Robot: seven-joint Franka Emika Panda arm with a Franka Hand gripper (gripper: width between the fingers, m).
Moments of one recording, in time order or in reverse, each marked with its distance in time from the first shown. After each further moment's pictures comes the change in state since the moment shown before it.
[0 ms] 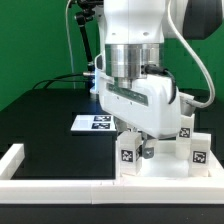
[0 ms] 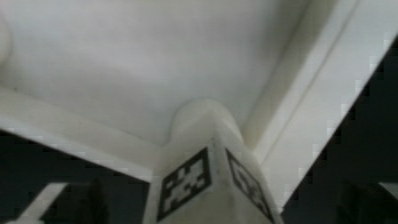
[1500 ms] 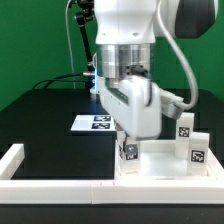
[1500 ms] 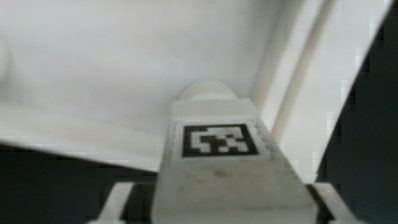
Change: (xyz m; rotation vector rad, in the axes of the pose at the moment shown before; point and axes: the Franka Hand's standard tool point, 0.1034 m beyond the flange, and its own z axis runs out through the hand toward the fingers) arm 0.002 0.009 0.002 -0.011 -0.036 0.526
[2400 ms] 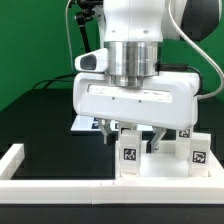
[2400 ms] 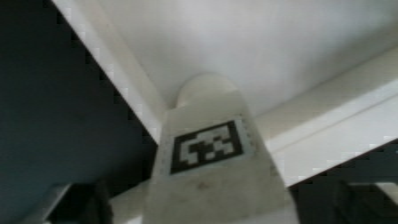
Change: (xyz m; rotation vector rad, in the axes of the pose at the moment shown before) arm -0.005 -0.007 -0.002 0.014 0.066 -0.834
